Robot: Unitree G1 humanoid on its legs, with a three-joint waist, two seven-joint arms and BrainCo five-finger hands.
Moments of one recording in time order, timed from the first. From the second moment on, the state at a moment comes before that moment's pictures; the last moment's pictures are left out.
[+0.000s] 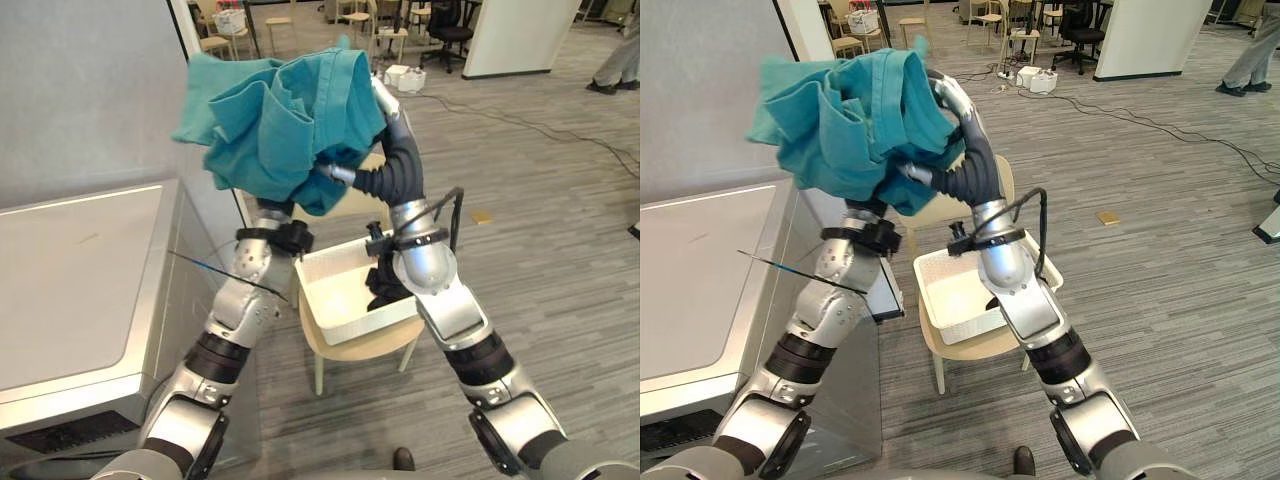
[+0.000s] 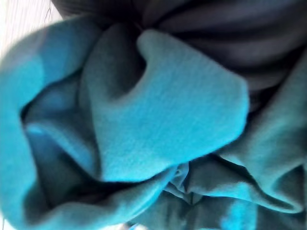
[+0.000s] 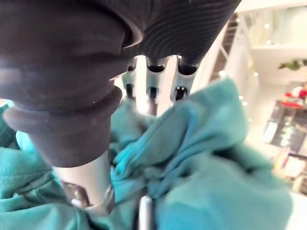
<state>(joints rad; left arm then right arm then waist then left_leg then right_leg) -0.52 0.26 -0.21 -0.03 -0.68 -0.12 0.24 -0.52 -0.20 0.31 -0.15 -0.09 -0.11 -0.23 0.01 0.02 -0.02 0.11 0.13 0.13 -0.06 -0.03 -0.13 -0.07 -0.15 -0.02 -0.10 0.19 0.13</state>
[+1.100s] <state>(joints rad) 0.44 -0.06 -0.01 -0.07 -0.51 -0.05 0.09 0.38 0.05 -0.29 0.31 -0.15 -0.02 -0.24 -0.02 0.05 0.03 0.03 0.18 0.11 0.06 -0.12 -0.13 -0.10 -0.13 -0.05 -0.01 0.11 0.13</state>
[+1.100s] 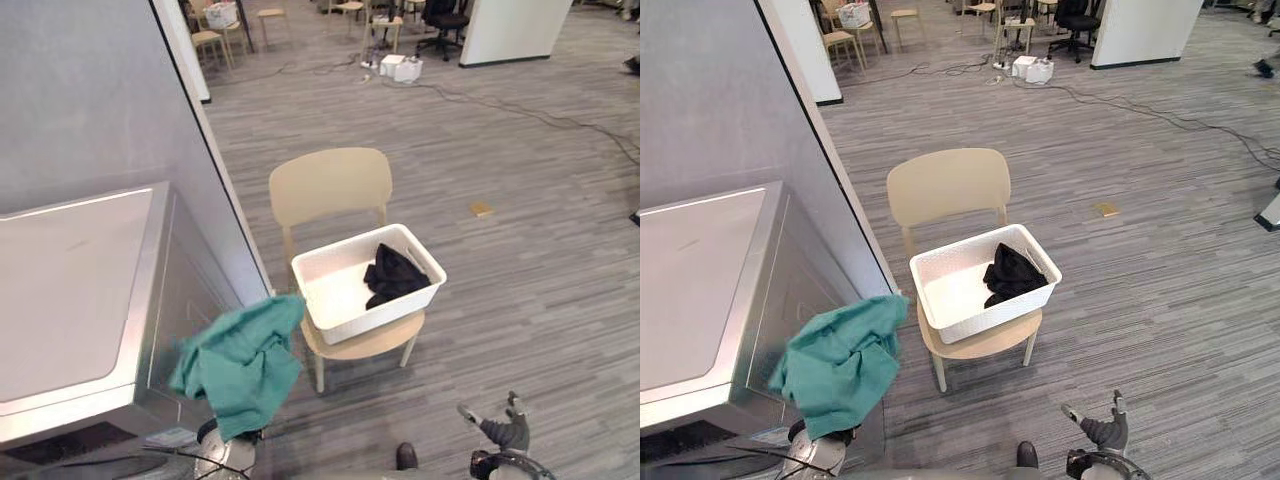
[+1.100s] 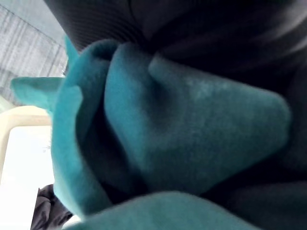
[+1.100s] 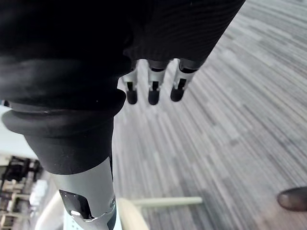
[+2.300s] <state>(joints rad) 0.41 -0.05 0.04 0.03 -0.51 -0.03 0.10 0.13 0.05 -0.26 0.69 0.00 0.05 -0.19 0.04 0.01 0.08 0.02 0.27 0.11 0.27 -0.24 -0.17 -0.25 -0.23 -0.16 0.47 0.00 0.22</state>
